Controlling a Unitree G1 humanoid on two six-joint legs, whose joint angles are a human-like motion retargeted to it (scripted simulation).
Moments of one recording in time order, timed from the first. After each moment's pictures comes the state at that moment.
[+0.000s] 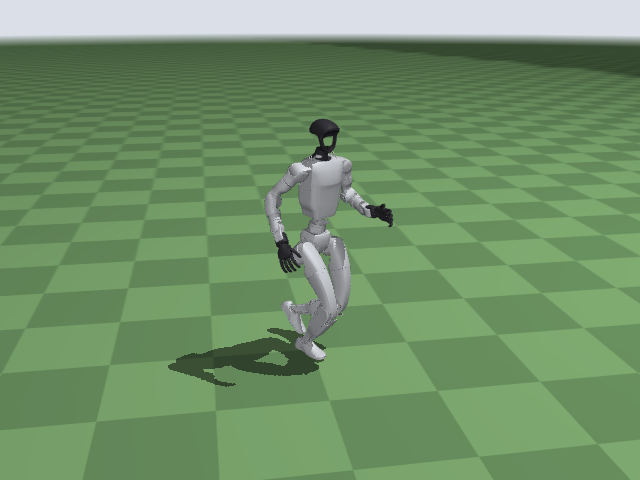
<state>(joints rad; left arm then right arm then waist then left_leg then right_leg) 0.10 0.38 -0.24 -0.02 -0.10 -0.23 0.24 0.51 -0.52 0.18 0.42 -0.03 -0.17 -0.21 -0.12 0.08 -0.09 -0.38 0.03 0.05 1.45 -0.49 0.01 -0.71 0.04 -0.20 1.23 -0.65 0.00</state>
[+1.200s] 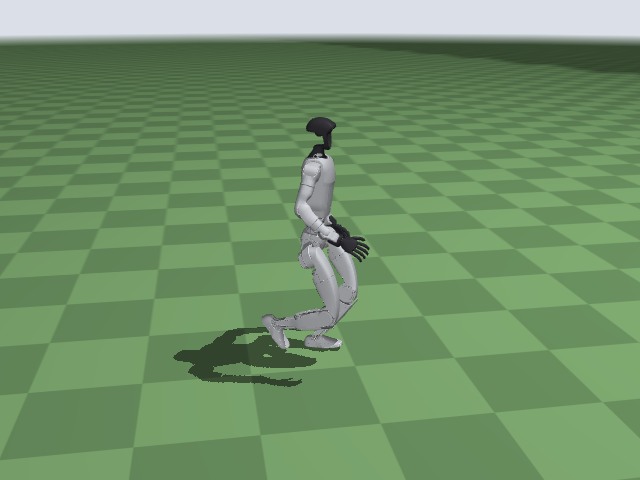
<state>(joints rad) 0.38 0.38 -0.15 0.80 0.05 -0.15 0.26 0.13 -0.48 0.31 0.45 -0.16 -0.22 -0.35 0.02 -0.14 -0.11 -0.70 -0.26 0.17 1.10 -0.74 0.26 -0.49 -0.17 -0.07 1.62 -0.43 0.16</state>
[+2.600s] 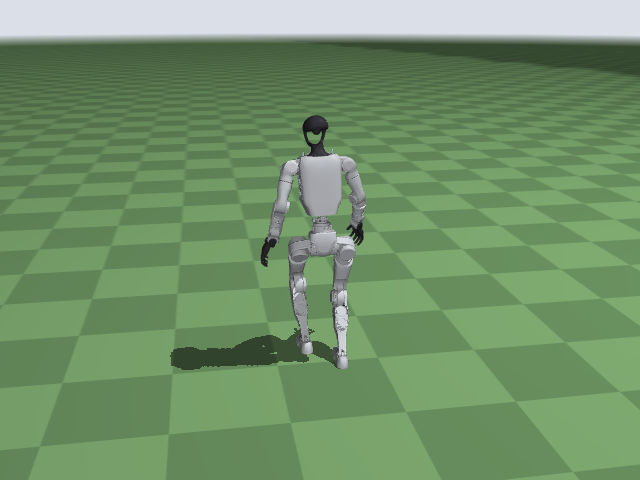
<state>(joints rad) 0.14 0.33 -0.24 0.93 -0.11 -0.17 0.26 -0.16 -0.37 0.38 1.03 0.06 -0.12 -0.28 0.17 0.00 0.03 -0.76 0.05 0.07 1.38 -0.73 0.08 -0.43 0.09 -0.05 1.03 -0.80 -0.01</state>
